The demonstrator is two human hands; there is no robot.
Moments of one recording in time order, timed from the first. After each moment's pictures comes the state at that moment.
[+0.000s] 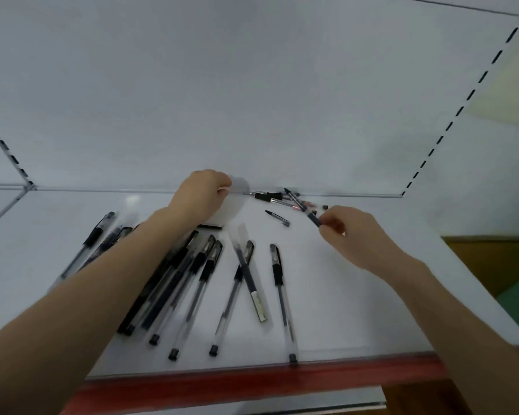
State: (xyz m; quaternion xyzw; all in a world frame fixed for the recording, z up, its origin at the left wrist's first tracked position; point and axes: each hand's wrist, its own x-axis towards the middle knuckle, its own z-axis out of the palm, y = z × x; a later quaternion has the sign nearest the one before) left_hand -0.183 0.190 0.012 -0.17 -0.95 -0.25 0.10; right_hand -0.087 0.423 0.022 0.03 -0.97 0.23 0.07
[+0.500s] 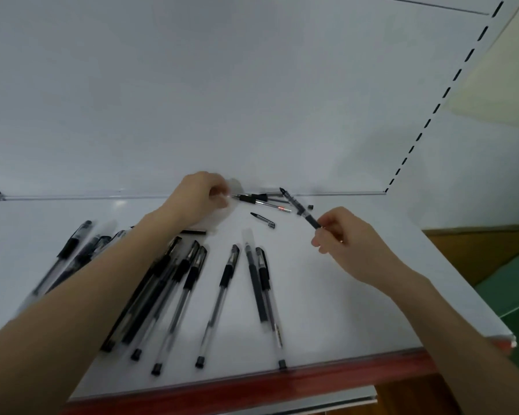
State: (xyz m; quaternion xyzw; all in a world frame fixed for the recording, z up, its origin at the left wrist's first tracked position) left_hand -0.195 0.202 0.008 -0.22 -0.93 -0.30 0.07; right_hand -0.064 0.427 0.022 -0.03 -0.91 0.41 0.04
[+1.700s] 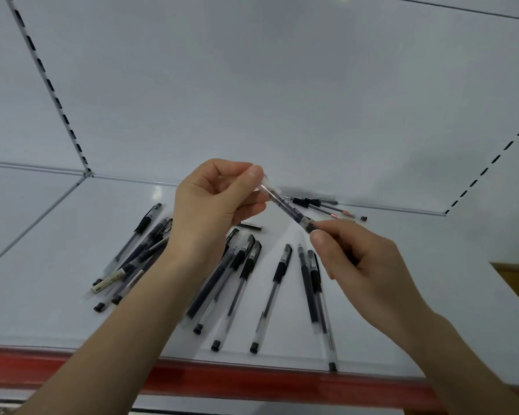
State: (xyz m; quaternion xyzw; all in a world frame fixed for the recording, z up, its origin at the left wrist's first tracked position) left_hand -0.074 0.174 0.060 -0.04 -0.53 -0.84 0.08; right_hand -0.028 0.342 0.049 0.19 -0.86 0.46 0.13
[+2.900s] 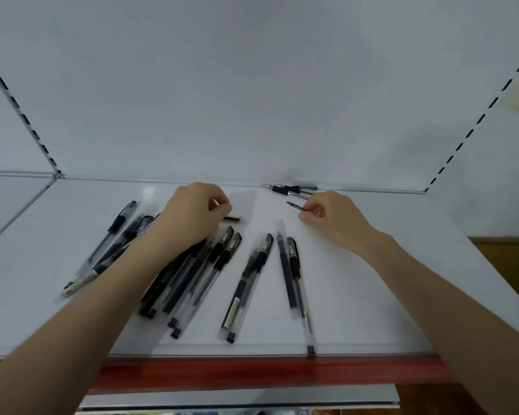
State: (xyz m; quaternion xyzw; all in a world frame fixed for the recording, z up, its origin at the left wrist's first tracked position) left_hand -0.120 0.165 0.024 -0.07 -0.94 -0.32 0.05; right_hand -0.132 0.396 -0.001 0.05 -0.97 0.24 0.05
